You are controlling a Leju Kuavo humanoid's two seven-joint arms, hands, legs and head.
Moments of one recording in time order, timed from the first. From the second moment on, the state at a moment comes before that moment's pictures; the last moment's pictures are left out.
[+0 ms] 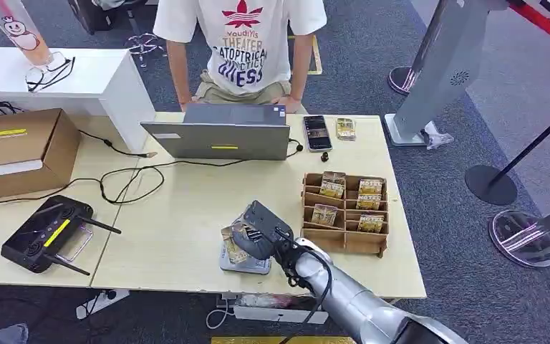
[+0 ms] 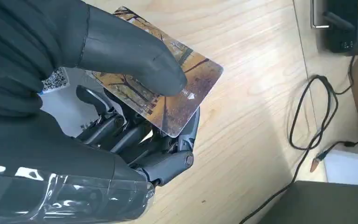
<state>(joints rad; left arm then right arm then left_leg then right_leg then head) -0.07 -0.10 0.03 -0.20 -0.11 0.35 -0.07 -0.62 0.16 0.81 -0.48 -0.30 0.10 -0.33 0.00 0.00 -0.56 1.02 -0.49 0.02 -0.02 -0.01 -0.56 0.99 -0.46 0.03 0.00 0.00</state>
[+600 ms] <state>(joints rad) -0.07 -0.10 0.03 -0.20 -0.12 0.35 -0.06 -0.64 0.16 0.79 -0.44 -0.32 0.08 -0.33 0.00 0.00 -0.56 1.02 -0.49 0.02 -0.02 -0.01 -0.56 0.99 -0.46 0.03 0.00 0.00</state>
